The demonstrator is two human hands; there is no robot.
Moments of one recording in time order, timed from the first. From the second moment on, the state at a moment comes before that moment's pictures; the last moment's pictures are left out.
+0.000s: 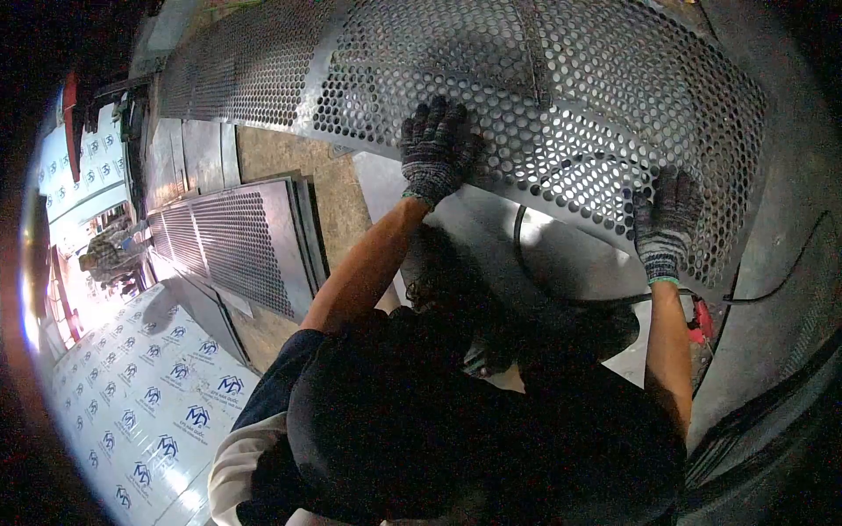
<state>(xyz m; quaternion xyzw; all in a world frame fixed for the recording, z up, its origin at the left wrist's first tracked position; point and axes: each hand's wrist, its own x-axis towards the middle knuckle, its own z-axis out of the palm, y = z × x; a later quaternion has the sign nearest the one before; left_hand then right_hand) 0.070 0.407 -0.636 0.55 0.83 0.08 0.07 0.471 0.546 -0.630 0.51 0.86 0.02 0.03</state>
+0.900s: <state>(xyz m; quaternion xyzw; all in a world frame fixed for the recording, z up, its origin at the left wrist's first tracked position) 0.069 0.404 -0.641 0.57 0.81 0.11 -0.03 0.464 0.548 -0.619 0.52 0.85 -0.01 0.02</state>
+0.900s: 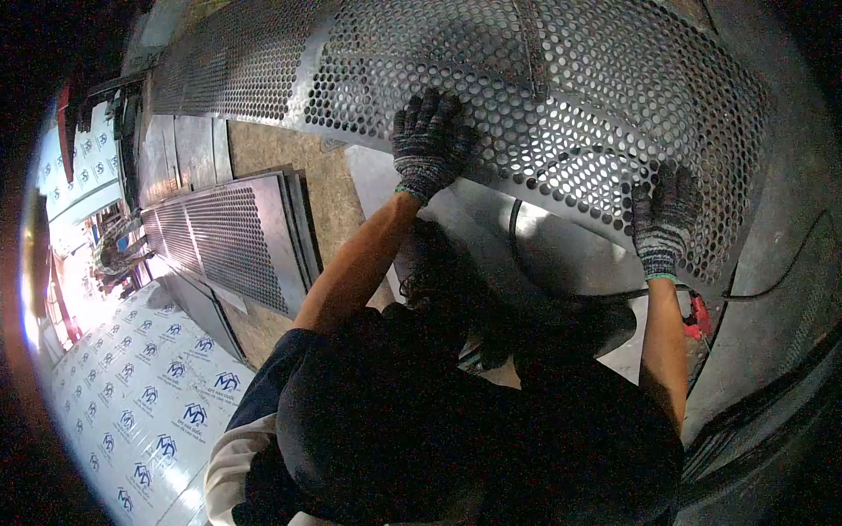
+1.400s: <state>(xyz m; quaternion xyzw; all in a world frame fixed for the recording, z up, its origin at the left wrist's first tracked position) 0.069 0.403 -0.644 0.58 0.81 0.10 -0.03 0.473 0.548 -0.636 0.50 0.87 0.01 -0.03</state>
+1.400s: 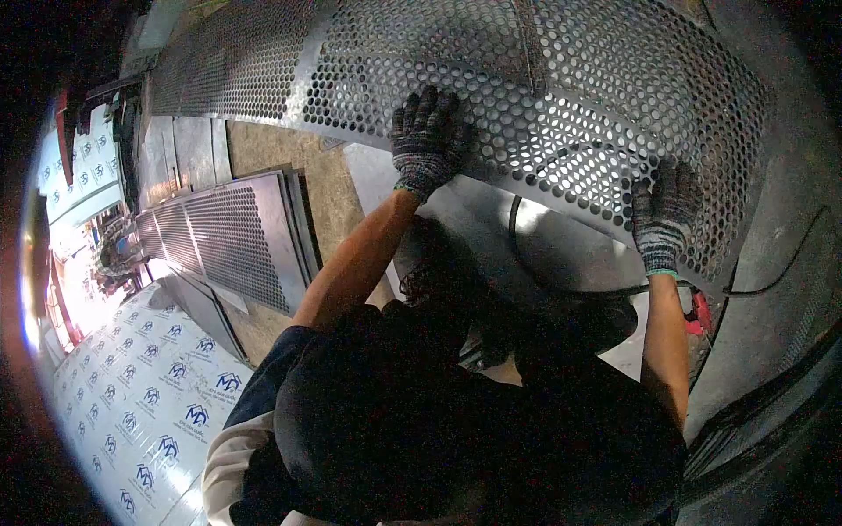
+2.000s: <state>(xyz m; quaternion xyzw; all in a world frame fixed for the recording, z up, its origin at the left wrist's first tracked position) 0.065 0.406 -0.646 0.58 0.81 0.06 -0.02 0.472 0.547 -0.630 0.51 0.86 0.01 -0.04</state>
